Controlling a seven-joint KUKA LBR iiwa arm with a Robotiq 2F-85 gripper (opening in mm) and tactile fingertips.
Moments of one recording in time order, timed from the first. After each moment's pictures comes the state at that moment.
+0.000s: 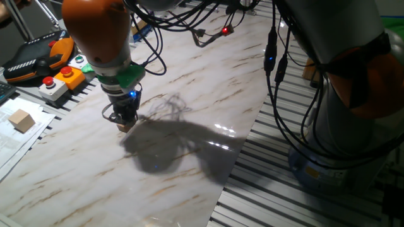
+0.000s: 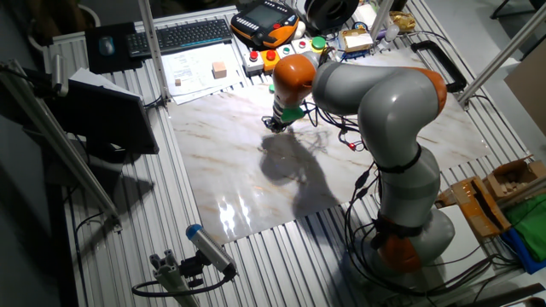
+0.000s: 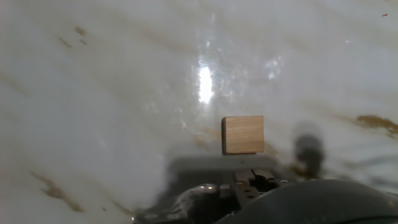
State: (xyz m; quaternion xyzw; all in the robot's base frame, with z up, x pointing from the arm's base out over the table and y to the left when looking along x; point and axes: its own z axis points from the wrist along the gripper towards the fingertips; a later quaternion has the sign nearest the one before) arm 0.576 0.147 0.057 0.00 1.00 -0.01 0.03
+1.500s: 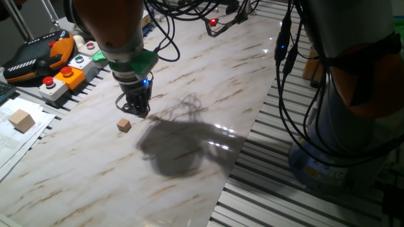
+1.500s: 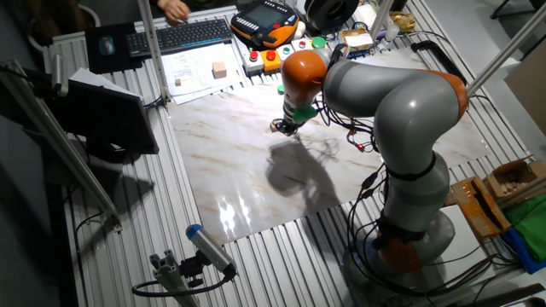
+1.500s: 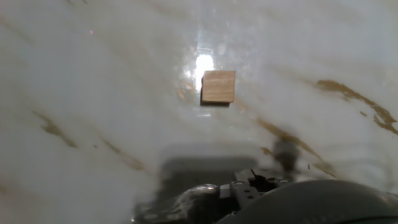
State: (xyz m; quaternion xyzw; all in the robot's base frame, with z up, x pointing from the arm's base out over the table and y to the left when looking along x) arm 0.533 0.125 0.101 -0.04 1.00 -0.03 0.01
